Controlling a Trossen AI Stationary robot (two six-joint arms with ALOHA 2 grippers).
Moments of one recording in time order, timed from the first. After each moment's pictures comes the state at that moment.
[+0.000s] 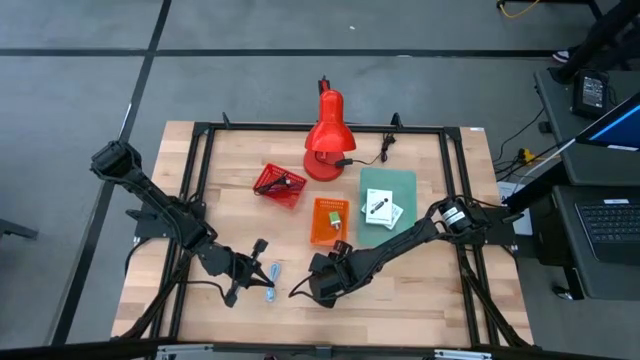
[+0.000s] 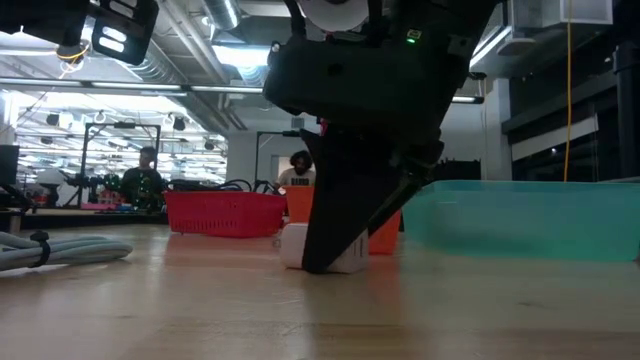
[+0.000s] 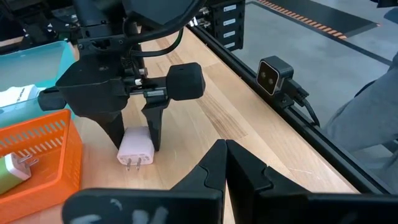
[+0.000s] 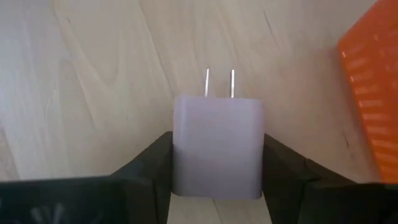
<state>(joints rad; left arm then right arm) -0.69 1.26 0.51 0.31 -0.27 -0.04 0.42 2.23 1.60 -0.62 0.32 0.75</state>
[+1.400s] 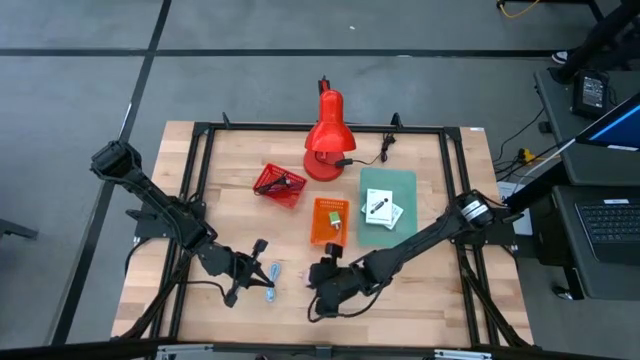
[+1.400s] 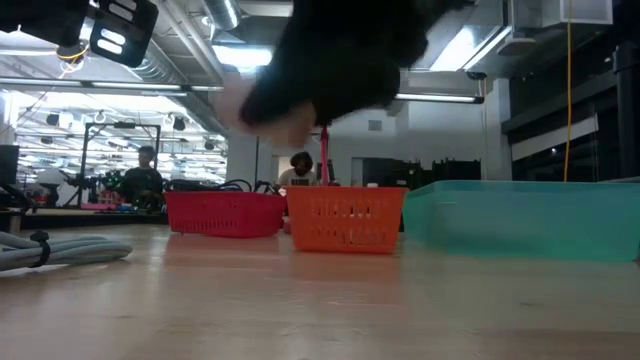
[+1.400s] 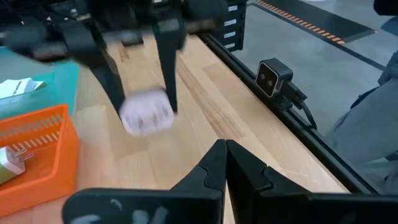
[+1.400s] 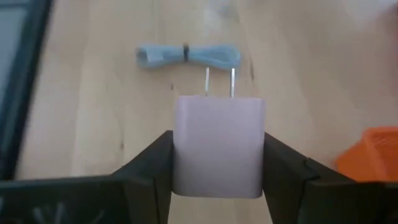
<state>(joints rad) -0.69 1.26 0.51 0.31 -0.27 -0.08 0.49 2.06 1.49 -0.30 0.42 0.46</state>
